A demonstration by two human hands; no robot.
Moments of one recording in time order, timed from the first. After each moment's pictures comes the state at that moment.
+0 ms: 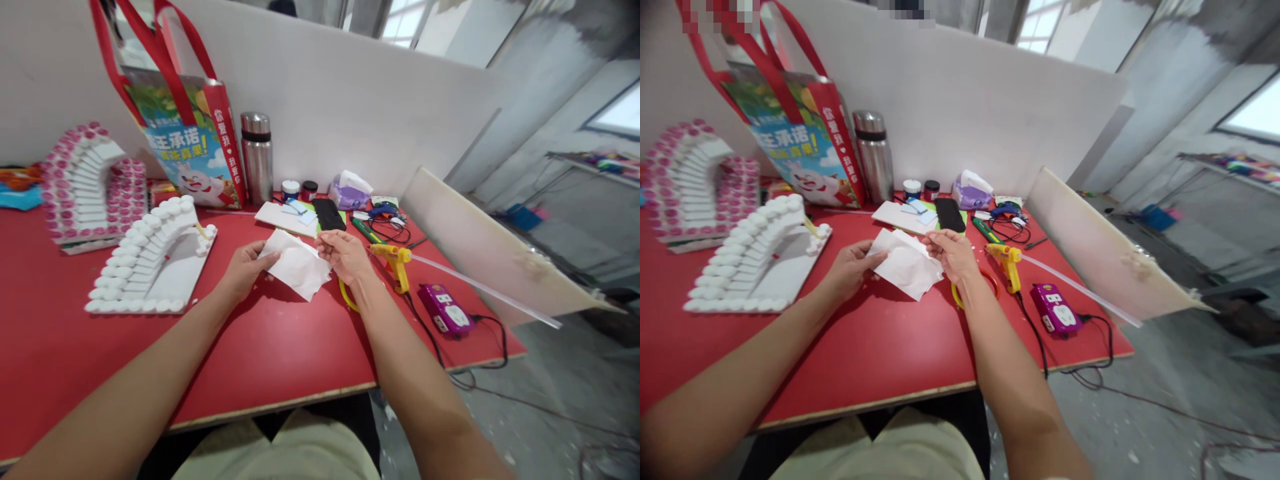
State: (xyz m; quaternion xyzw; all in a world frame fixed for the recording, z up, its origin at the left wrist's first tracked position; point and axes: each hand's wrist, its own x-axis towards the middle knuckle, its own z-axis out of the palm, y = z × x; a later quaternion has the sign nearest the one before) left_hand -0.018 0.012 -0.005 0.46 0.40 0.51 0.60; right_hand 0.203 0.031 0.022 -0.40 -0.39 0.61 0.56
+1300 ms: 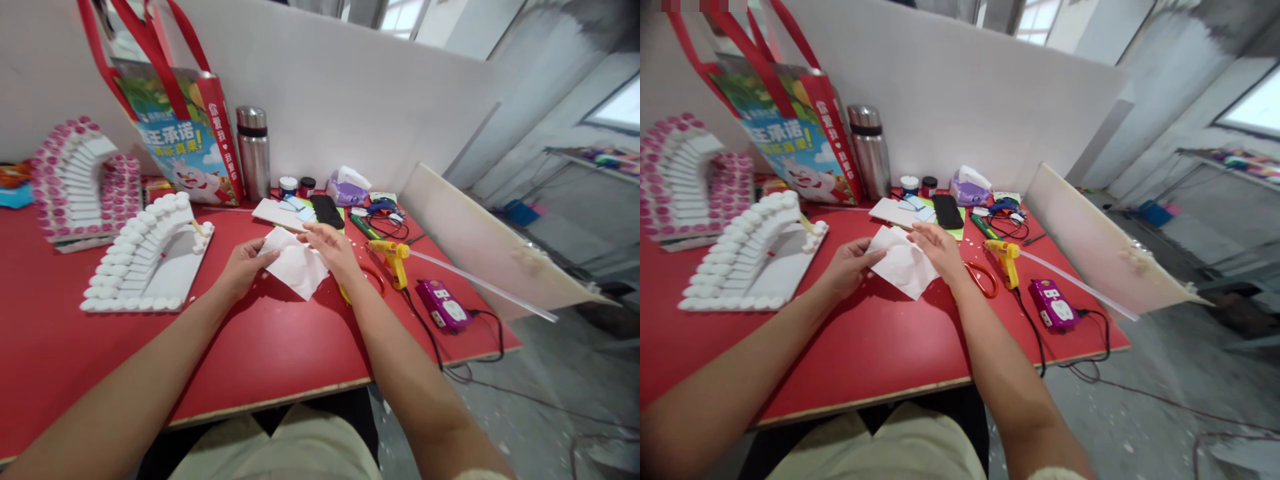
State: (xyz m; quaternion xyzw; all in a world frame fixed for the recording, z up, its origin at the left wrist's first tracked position) left_hand -0.018 0.013 -0.010 0.46 0.37 0.51 0.62; right_hand 0.192 0.024 0.018 -0.38 -0.57 0.50 0.53
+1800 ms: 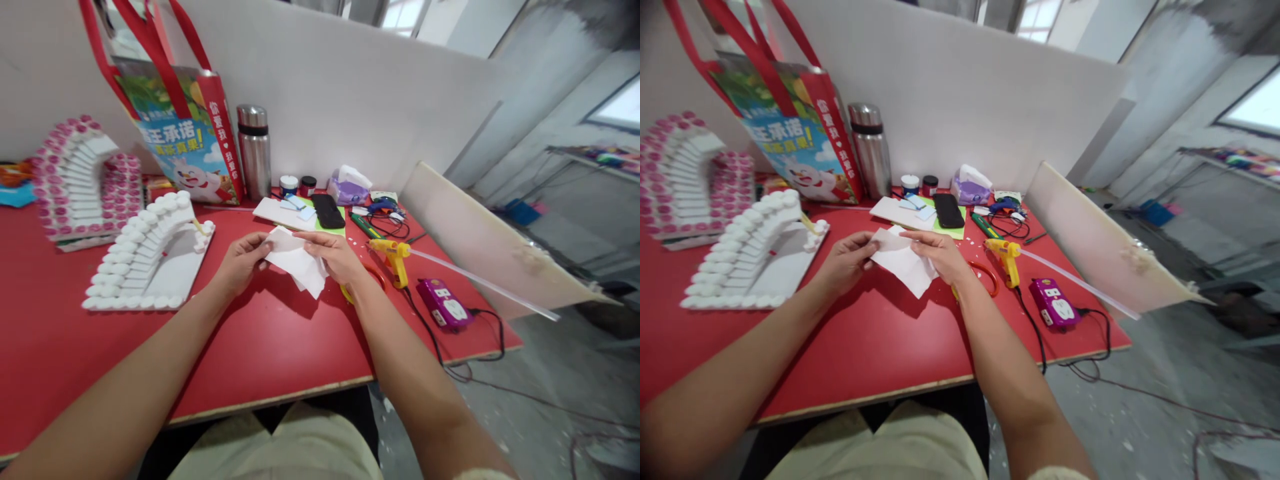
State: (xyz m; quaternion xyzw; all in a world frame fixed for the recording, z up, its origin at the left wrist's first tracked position) left_hand -0.022 0.018 -0.002 0.46 0.33 0.56 0.61; right_hand 0.194 0.024 0.016 -0.35 -0.49 0.66 0.46
